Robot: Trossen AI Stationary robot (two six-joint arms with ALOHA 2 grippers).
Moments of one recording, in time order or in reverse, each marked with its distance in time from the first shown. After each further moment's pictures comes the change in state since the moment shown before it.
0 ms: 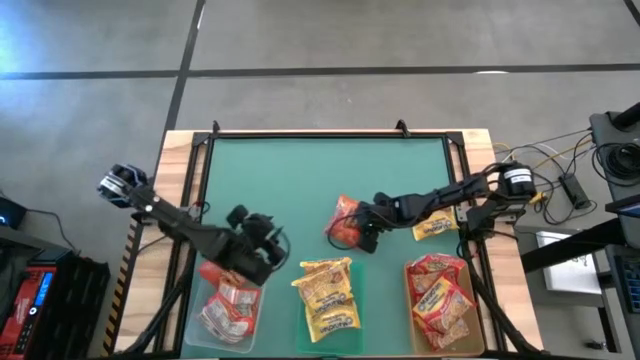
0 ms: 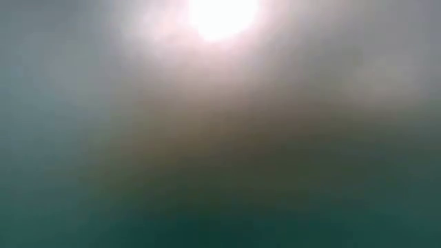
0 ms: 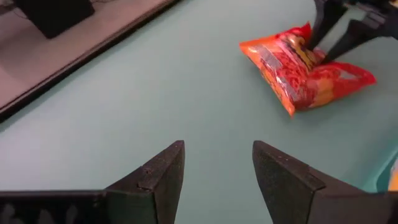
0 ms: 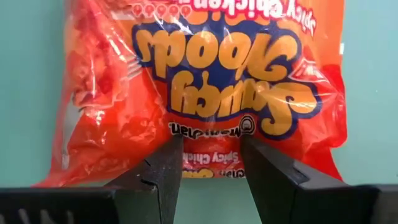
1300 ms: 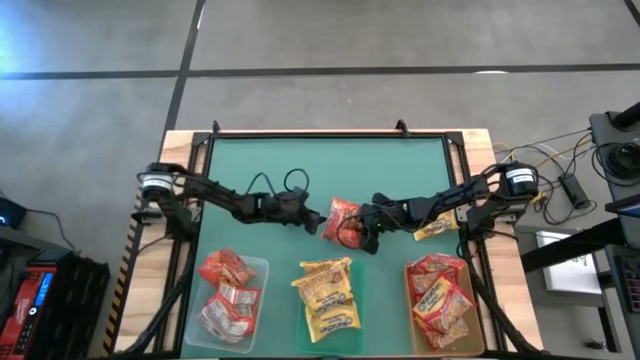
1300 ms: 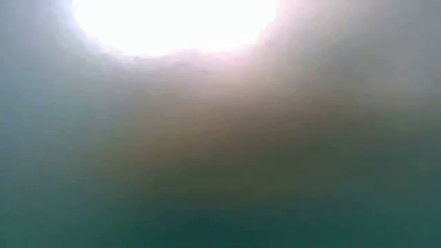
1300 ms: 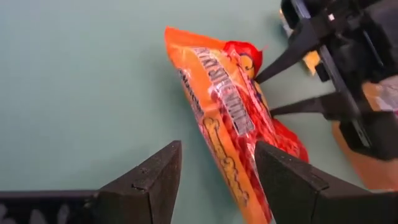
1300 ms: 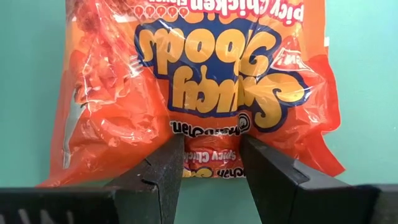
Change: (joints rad) left arm 0.575 0.316 -0.315 1.374 0.831 0.216; right arm 0.000 0.002 -0.156 0.314 -0.001 -0.117
